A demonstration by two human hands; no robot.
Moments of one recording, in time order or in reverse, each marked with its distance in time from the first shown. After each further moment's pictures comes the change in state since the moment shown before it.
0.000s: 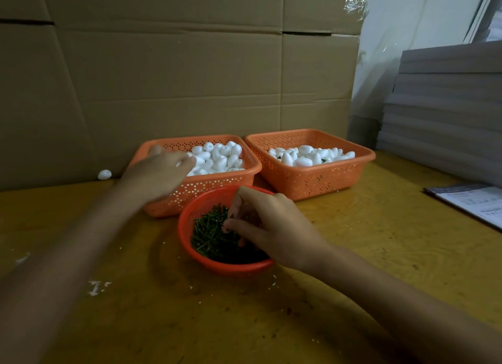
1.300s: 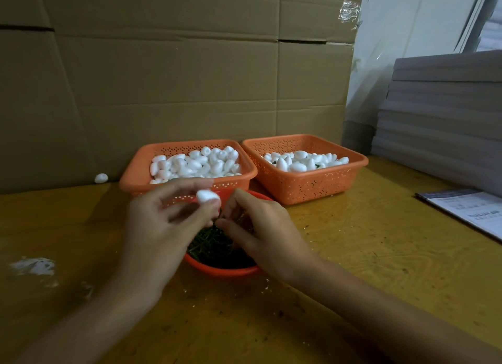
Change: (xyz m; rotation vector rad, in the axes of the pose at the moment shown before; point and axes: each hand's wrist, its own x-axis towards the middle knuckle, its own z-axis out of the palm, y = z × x) left_hand -0.112 0.030 0.042 -1.099 0.336 0.263; right_hand -0.005 -0.006 0.010 -0.016 0.130 -0.043
